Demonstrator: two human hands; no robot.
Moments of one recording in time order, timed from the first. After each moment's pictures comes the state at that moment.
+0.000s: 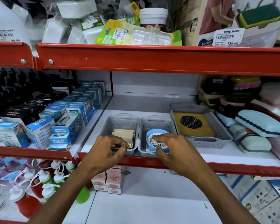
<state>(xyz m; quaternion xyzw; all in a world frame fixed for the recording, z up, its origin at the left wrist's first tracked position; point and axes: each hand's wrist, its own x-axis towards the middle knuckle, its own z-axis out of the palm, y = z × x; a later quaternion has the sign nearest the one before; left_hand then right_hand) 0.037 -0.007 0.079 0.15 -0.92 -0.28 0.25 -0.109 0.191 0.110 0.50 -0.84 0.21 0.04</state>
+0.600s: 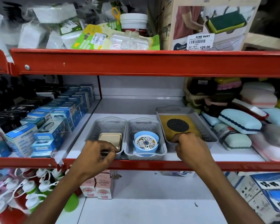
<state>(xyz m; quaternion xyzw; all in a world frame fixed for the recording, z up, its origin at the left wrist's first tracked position) 0.027 0.001 0.077 0.16 -0.92 -0.27 0.23 -0.161 0.229 0.105 0.34 -0.93 0.09 0.09</state>
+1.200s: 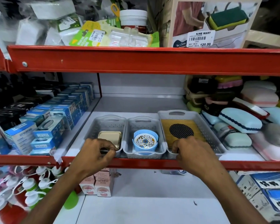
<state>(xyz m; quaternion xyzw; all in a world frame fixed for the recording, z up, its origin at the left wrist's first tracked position) 0.024 0.004 0.078 0.17 -0.93 -0.25 0.23 -0.133 0.244 0.127 0.38 -0.92 0.00 0.05</state>
